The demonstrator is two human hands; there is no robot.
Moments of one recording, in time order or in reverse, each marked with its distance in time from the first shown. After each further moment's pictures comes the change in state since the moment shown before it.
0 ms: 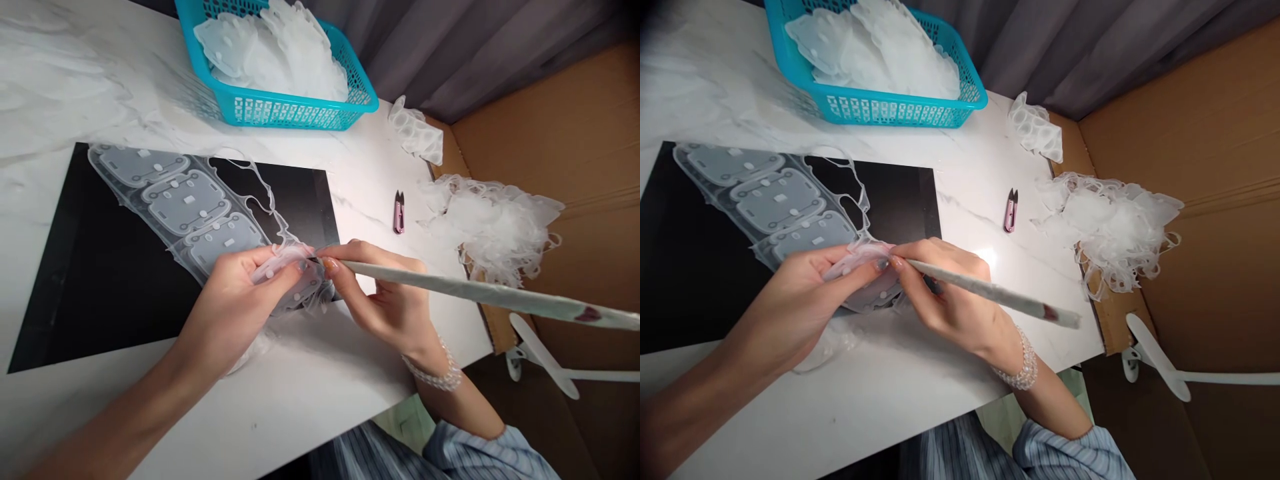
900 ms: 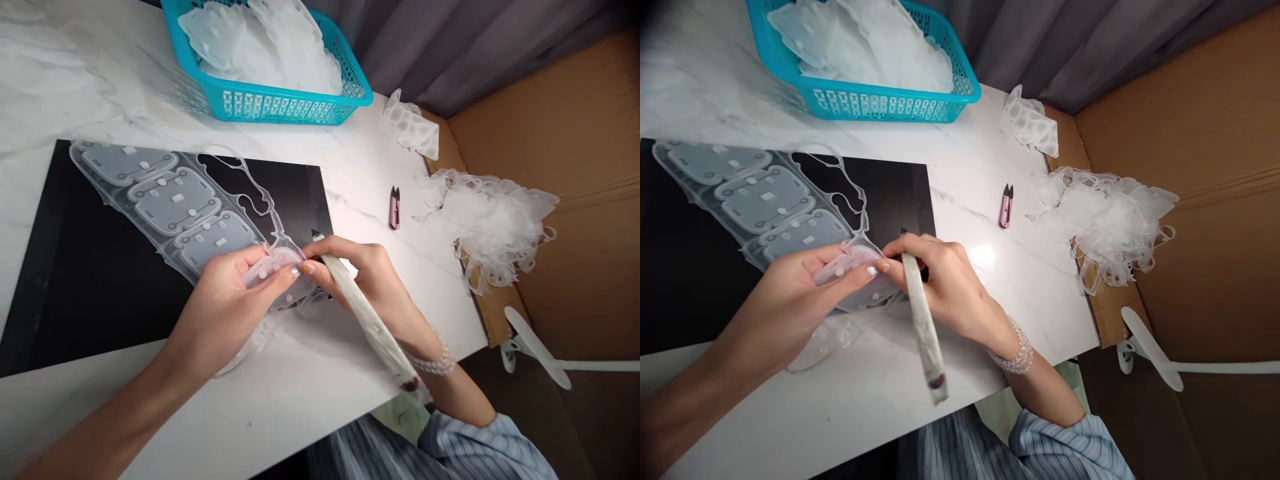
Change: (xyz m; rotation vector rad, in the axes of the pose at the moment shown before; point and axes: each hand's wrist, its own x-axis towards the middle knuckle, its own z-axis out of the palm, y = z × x) left_hand -0.004 0.004 -0.003 0.261 0.019 0.032; right_hand 0.006 0.000 -0.004 0.073 -0.239 0.367
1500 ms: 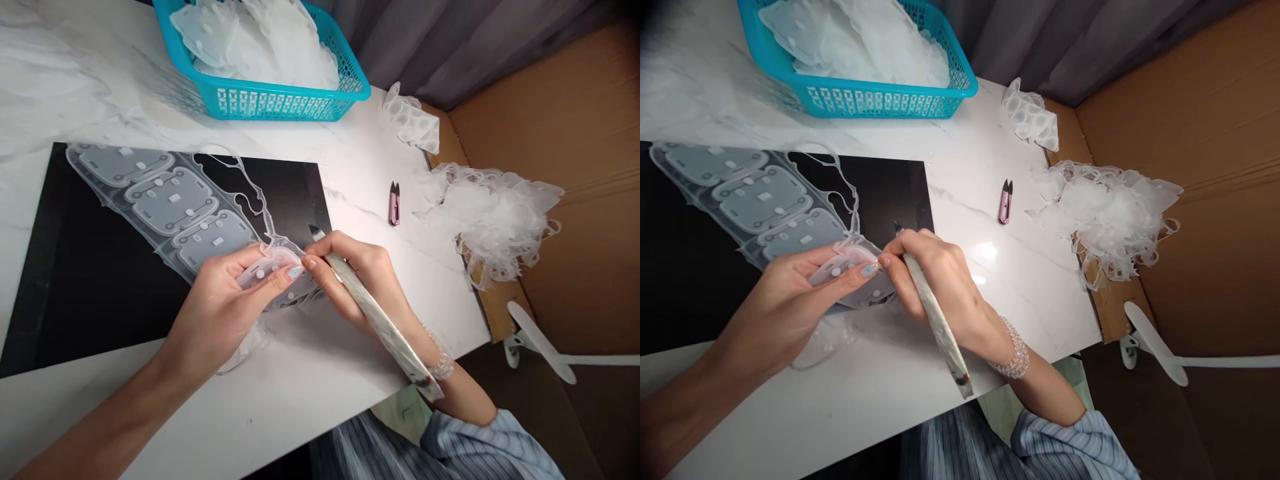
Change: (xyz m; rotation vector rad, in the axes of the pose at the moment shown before) left_hand -0.003 -0.001 0.002 -0.065 -0.014 0.049; right_hand -0.002 0.001 0.007 -0.023 0.113 -0.065
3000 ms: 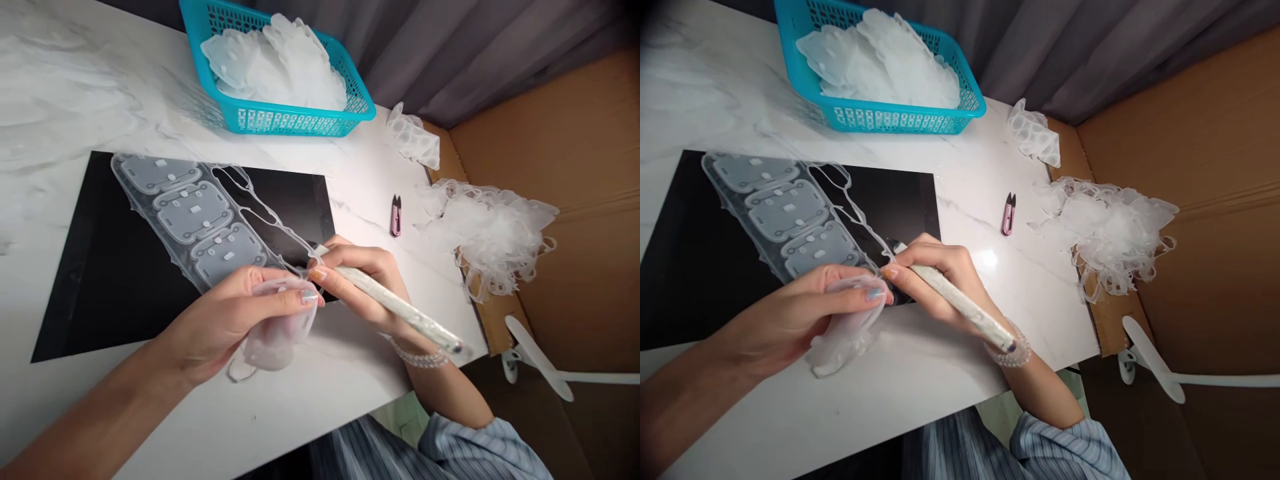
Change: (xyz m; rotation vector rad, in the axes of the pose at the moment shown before) left_hand -0.001 0.011 -0.014 -0.329 -0.461 -0.329; right_hand 0.005 0.005 -0.007 0.311 -0.108 -0.081
